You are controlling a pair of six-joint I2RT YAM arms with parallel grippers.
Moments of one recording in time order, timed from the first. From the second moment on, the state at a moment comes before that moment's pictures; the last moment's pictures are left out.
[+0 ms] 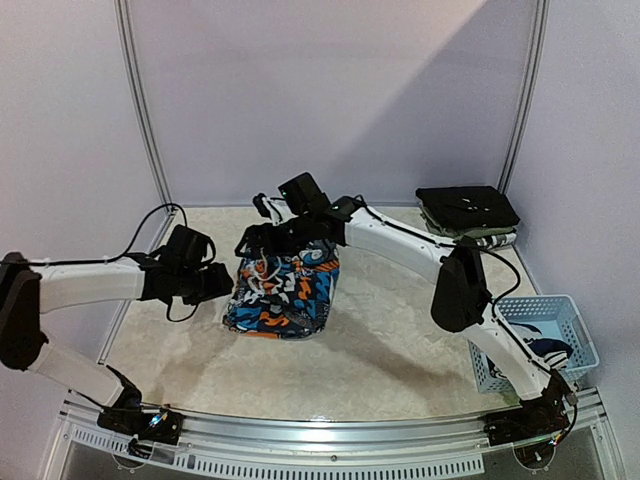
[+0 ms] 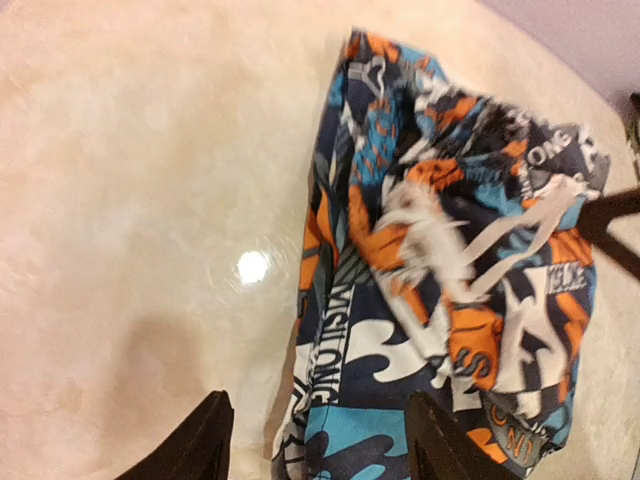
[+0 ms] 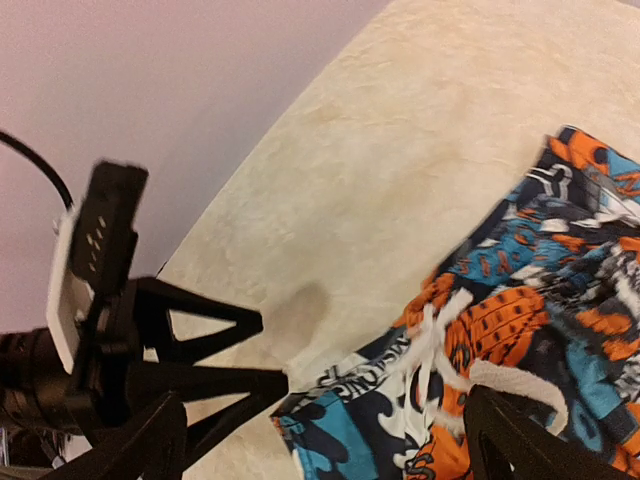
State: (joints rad) left arm -0.49 1.39 0.71 -0.22 -0.16 -0.70; right arm 0.90 2.64 2.59 -0.57 -0.41 0.48
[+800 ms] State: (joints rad) left arm -0.35 1.67 0.97 -0.16 0.14 -0.66; right arm 0.62 2.15 1.88 -0.46 -0.72 0.22
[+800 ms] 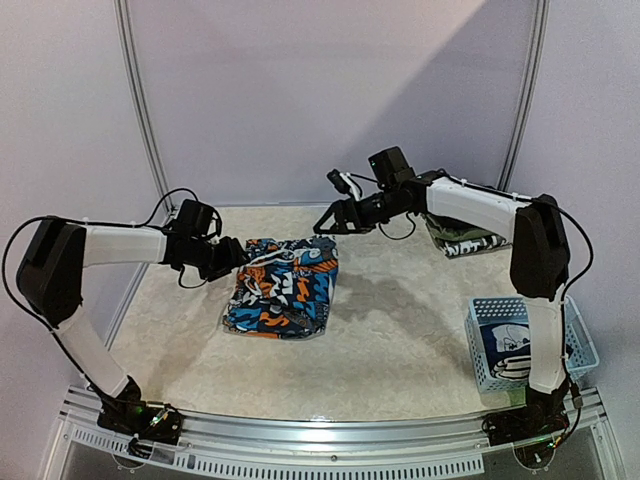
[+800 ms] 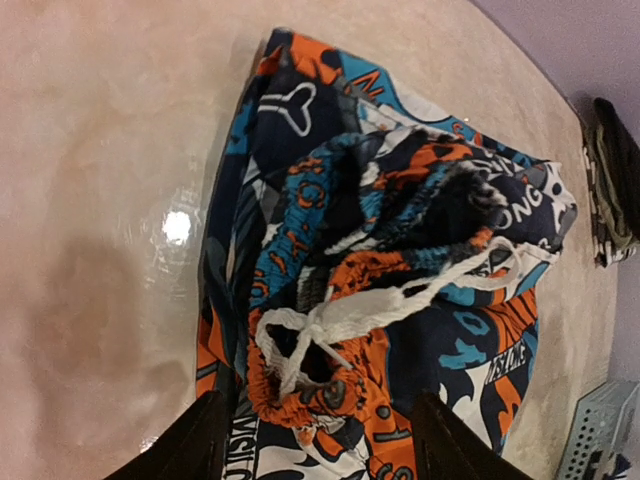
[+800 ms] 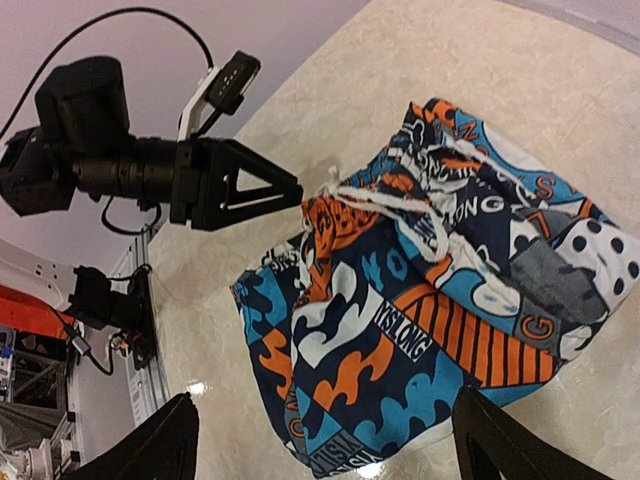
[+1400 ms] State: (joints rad) left arm -0.33 1.83 1.00 -0.07 0.32 -0.82; right arm 0.64 2.16 1.80 -0.49 -0.72 0.14
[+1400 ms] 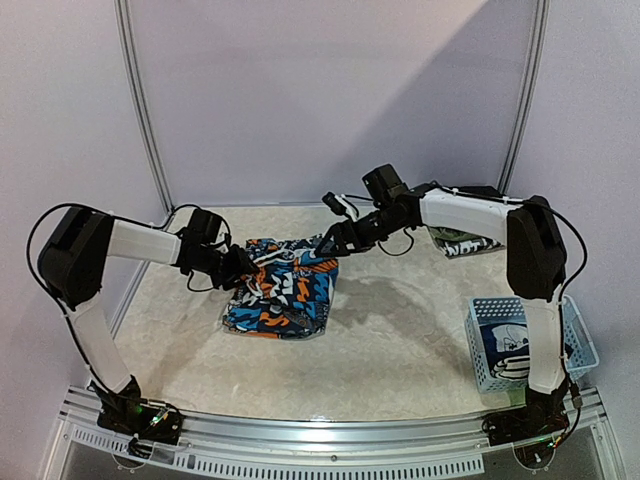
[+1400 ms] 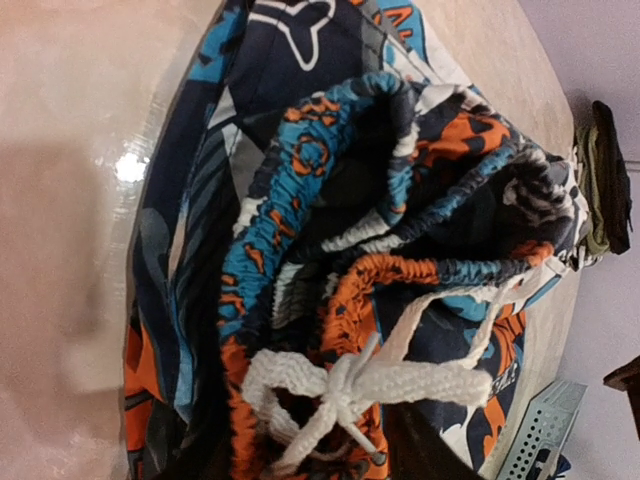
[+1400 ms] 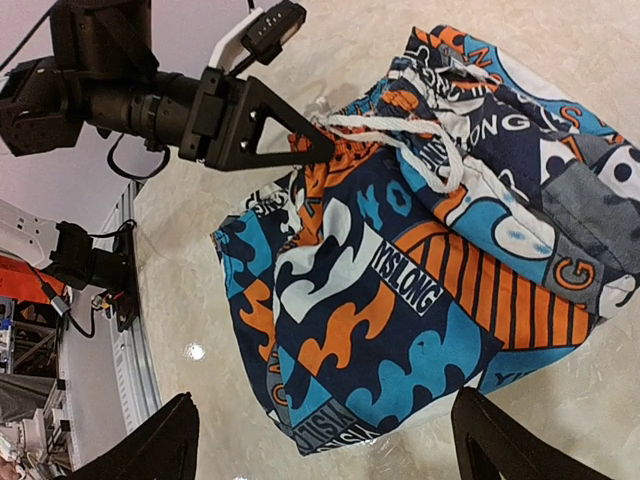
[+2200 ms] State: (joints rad) left arm -0.42 1.28 0.63 -0.12 0.12 -1.01; right arm 0.65 2.17 1.78 -0.49 -0.72 0.14
